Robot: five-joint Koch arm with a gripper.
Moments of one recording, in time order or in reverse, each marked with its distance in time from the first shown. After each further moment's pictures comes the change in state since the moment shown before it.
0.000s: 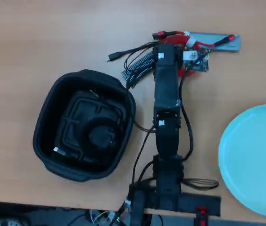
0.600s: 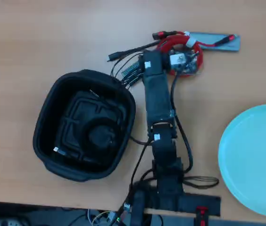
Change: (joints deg) arm -4.6 10.3 4.0 0.3 0.1
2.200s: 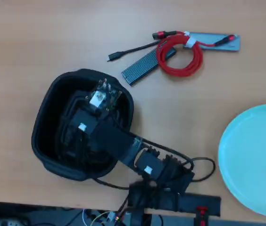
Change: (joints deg) arm -52.8 11.6 12.6 -2.6 0.1
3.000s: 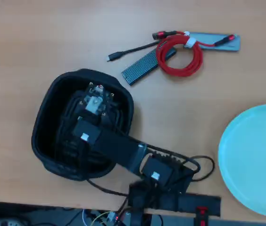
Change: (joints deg) arm -5.0 3.6 5.6 -23.1 4.5
